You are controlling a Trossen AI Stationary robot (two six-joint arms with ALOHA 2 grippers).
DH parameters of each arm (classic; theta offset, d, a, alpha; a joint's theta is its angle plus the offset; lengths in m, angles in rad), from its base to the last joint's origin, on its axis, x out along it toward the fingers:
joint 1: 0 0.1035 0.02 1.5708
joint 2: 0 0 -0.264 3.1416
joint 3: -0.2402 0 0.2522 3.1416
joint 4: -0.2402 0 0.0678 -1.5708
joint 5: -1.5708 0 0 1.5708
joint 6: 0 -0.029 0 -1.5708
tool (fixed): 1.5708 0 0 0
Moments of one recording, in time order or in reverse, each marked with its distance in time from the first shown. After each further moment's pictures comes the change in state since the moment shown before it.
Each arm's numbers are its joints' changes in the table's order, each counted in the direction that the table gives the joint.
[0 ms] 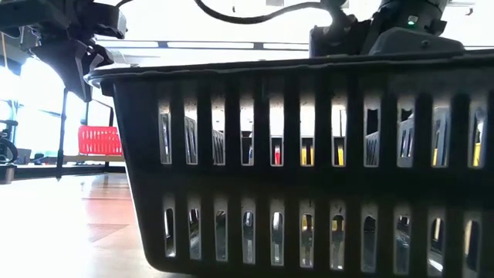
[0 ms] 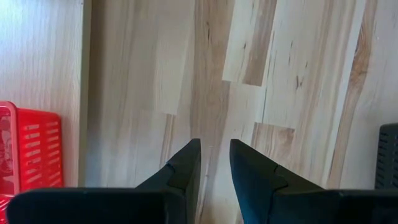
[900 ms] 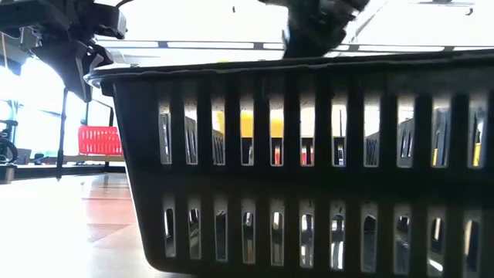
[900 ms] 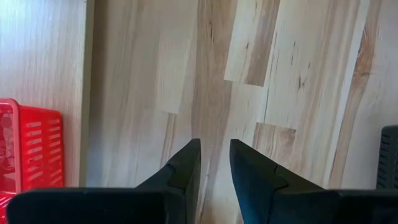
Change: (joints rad) left arm 0.001 0.000 0.000 -0.003 0.005 0.016; right arm -0.095 0.000 -0.230 0.045 -0.046 0.386
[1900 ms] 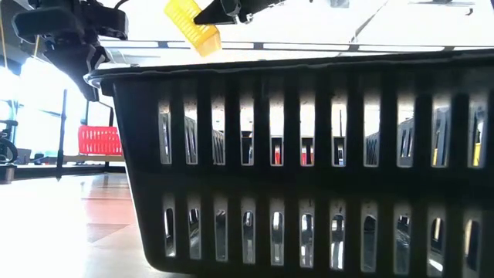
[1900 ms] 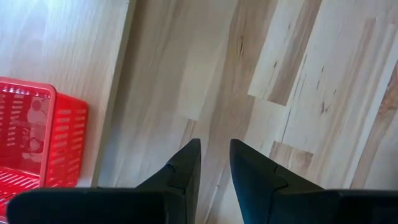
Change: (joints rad) left arm 0.001 0.000 0.000 0.003 0.094 0.115; right arm -0.382 0.000 -0.138 0.646 0.096 0.600
